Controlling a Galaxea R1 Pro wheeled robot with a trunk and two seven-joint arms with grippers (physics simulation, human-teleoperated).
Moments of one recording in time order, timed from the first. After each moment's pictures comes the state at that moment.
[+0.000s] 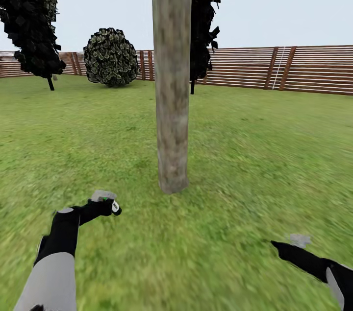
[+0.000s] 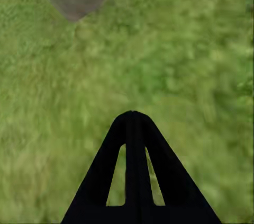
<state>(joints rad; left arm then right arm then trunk) -0.70 -0.06 0.69 -0.93 -0.75 0.28 -0.79 -0.43 -0.31 -0.48 -0.67 0.01 0.30 0.82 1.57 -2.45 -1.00</state>
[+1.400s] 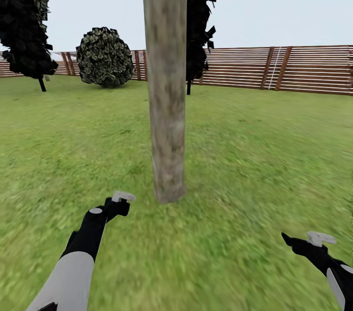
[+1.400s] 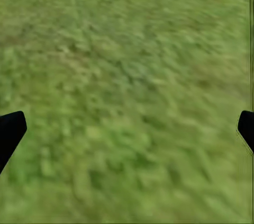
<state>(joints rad) -0.70 -0.11 0.48 -0.78 -0.73 0.19 -0.44 -0.43 -0.31 -0.48 -0.66 0.02 0.07 0.39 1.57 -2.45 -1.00</state>
